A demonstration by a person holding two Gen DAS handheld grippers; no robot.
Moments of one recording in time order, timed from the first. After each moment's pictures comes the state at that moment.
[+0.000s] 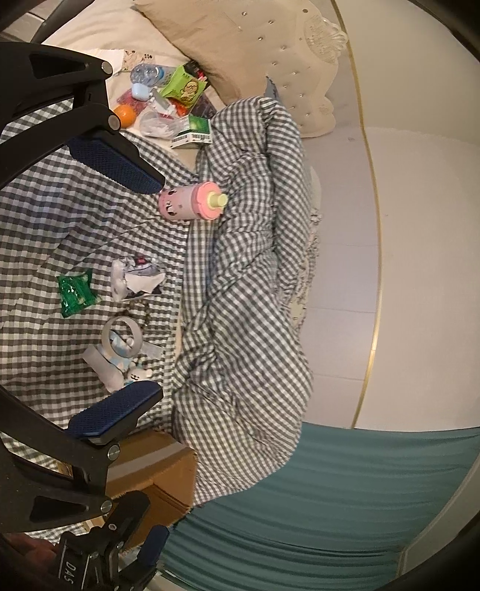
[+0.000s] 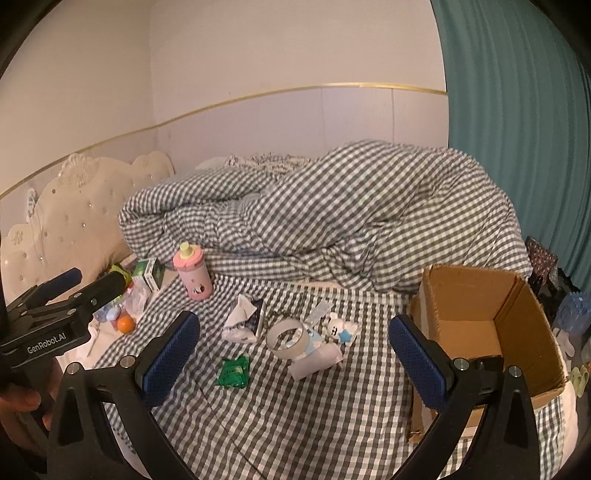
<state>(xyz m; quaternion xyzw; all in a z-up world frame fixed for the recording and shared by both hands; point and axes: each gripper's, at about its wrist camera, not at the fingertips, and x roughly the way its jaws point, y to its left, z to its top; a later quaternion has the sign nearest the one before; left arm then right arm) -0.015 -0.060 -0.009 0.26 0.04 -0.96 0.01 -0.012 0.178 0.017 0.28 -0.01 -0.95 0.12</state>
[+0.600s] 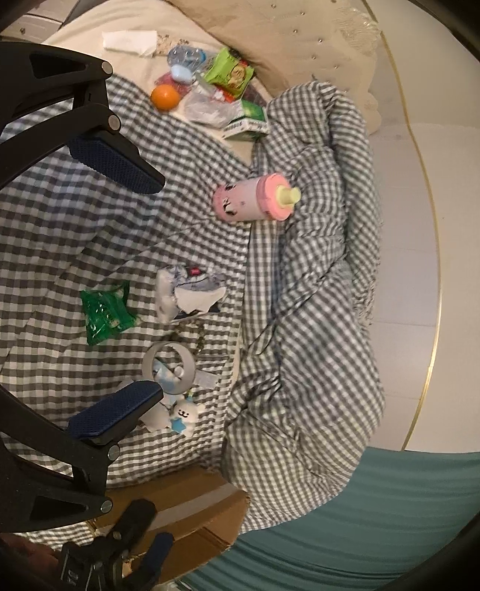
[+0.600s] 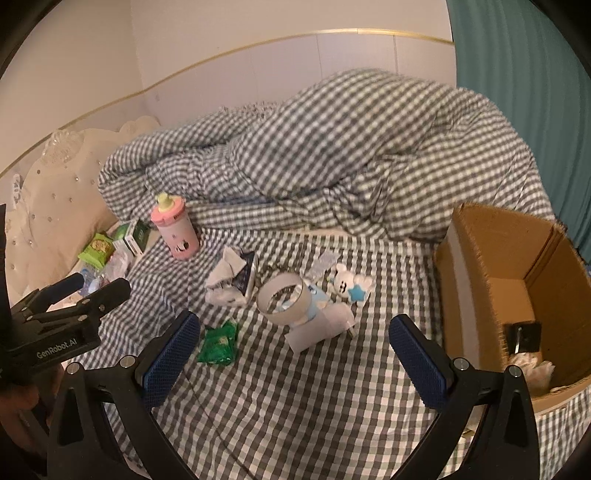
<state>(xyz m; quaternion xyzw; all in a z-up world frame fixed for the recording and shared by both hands) -0.069 -0.068 -0.100 0.35 0.04 -0.93 0.02 -0.068 0.167 -0.075 0.36 -0.02 -0.92 0.12</state>
